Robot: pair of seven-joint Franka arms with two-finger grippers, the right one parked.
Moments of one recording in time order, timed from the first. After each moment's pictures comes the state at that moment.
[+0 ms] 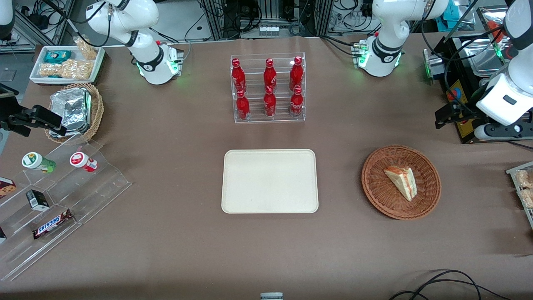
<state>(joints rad) -0.05 -0.01 -0.02 -1.64 0.00 1.57 -0.06</state>
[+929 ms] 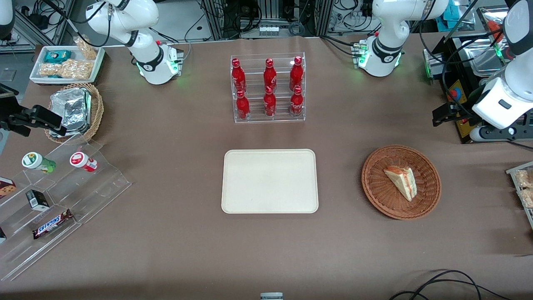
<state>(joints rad) -0.05 0.02 -0.02 -1.63 0.00 1.52 -0.06</state>
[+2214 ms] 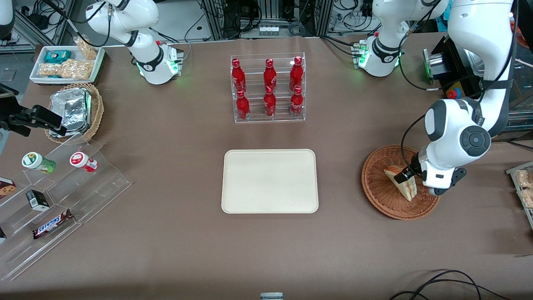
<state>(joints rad) -0.05 0.31 -0.02 -2.01 0.00 2.23 -0.71</state>
